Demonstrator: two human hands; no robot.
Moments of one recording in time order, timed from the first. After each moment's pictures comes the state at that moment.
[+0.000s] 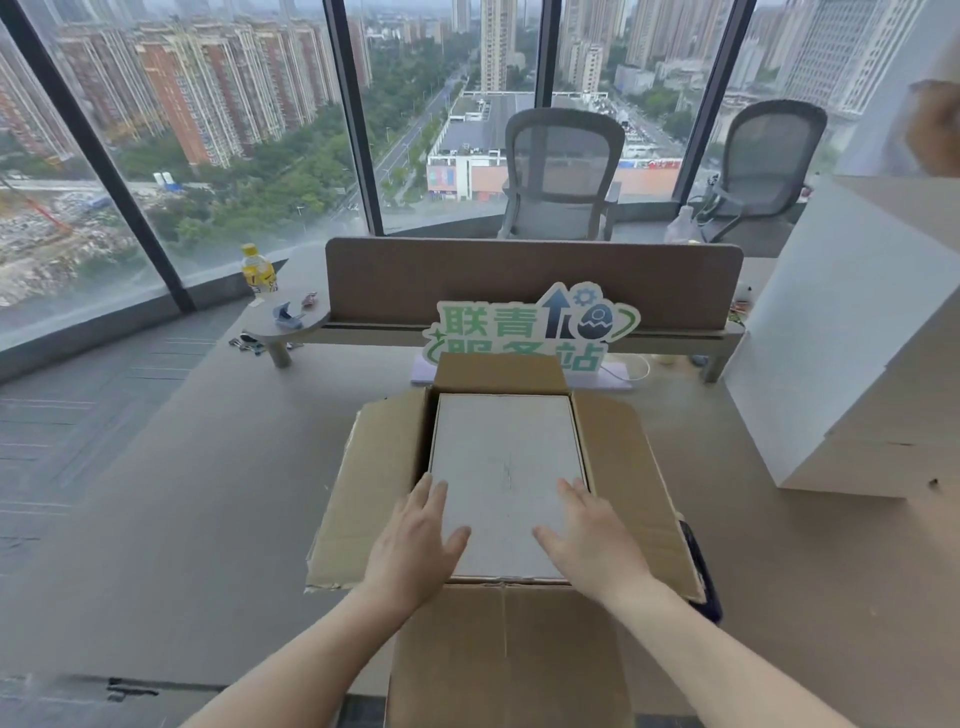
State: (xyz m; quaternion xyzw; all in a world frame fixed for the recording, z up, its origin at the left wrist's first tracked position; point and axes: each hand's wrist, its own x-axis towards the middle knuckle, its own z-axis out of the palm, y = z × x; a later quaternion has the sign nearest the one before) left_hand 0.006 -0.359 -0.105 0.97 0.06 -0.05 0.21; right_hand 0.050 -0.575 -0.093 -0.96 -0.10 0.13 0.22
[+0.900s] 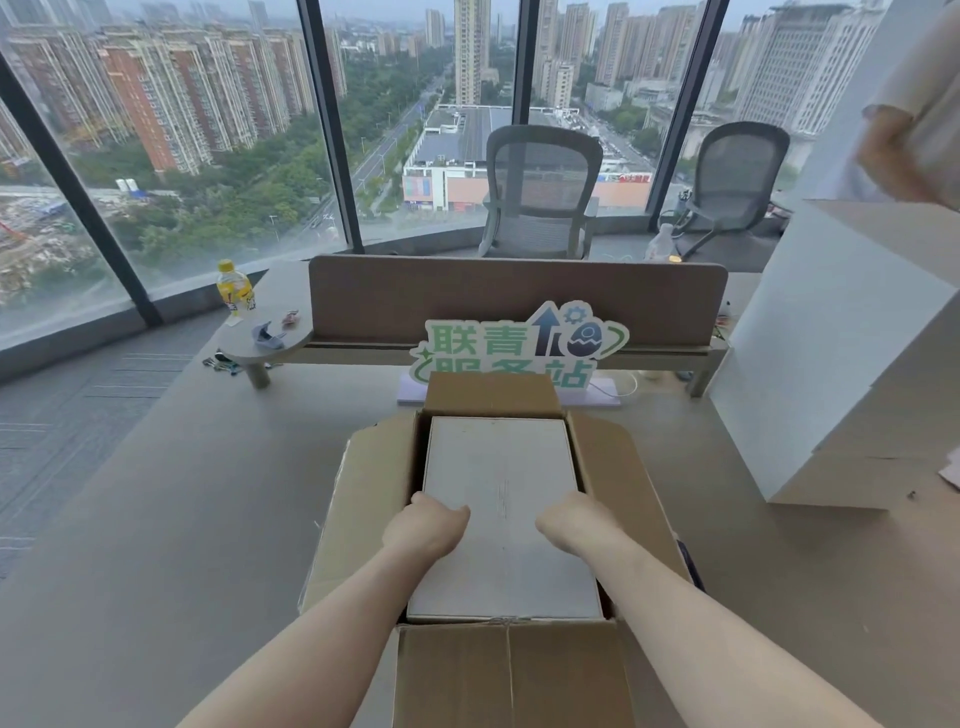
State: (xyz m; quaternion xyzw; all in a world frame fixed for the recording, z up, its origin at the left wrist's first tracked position) left_hand 0.083 -0.361 -0.094 0.91 0.26 -0.21 0.25; right_hand 0.107 -0.537 -0.067 -0.93 0.12 0.29 0.20
